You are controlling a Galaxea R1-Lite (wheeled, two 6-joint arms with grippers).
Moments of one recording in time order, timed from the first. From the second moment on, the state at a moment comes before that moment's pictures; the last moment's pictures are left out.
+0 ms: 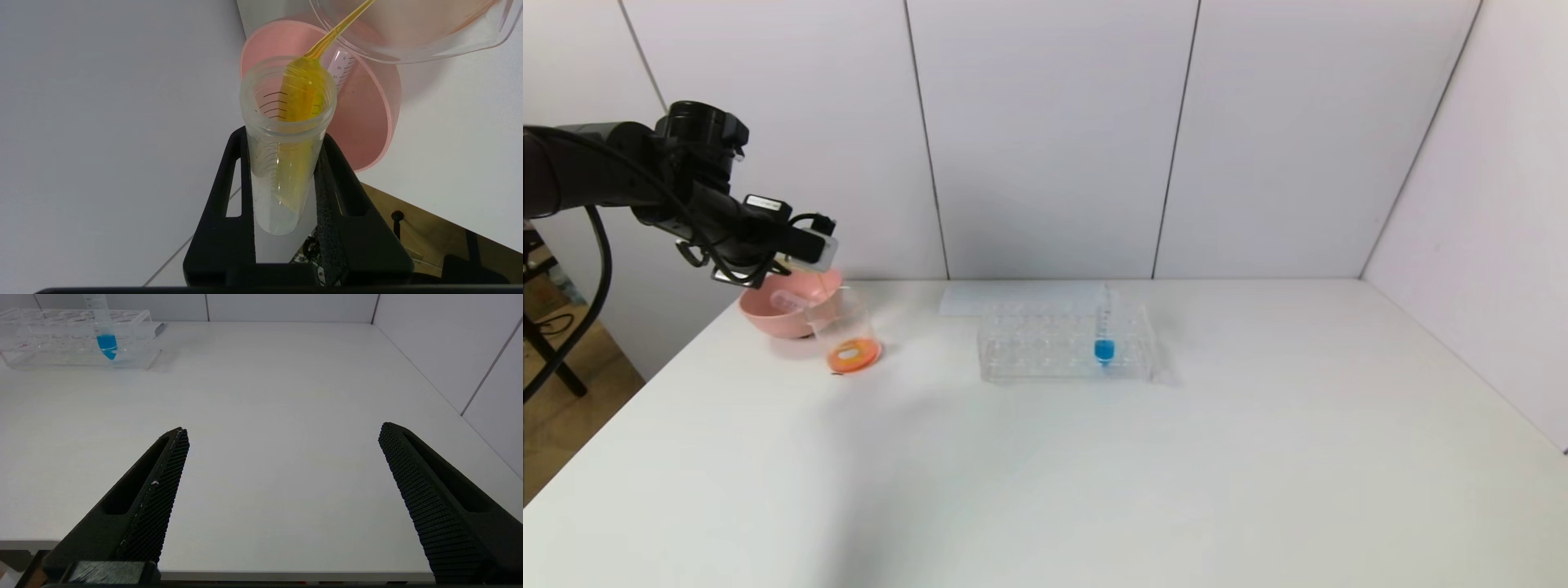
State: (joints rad) left arm 0.07 2.11 -1.96 0.57 -0.03 1.82; right arm 0.00 0.00 0.00 0.00 0.00 0.00
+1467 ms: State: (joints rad) left arm 0.04 2.11 -1.97 0.56 0.05 1.88; right arm 0.00 0.00 0.00 0.00 0.00 0.00
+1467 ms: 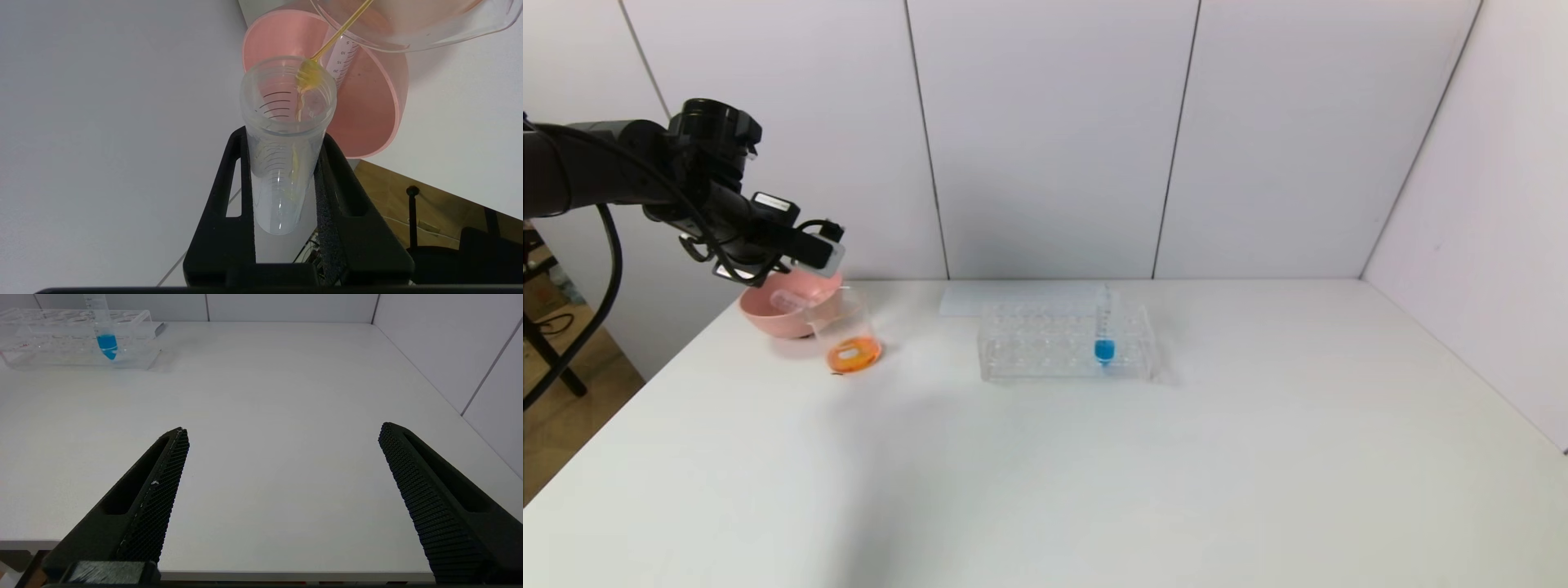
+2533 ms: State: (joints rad) left arm 0.02 2.10 -1.97 0.56 0.16 2.01; right arm 0.00 0.00 0.00 0.00 0.00 0.00
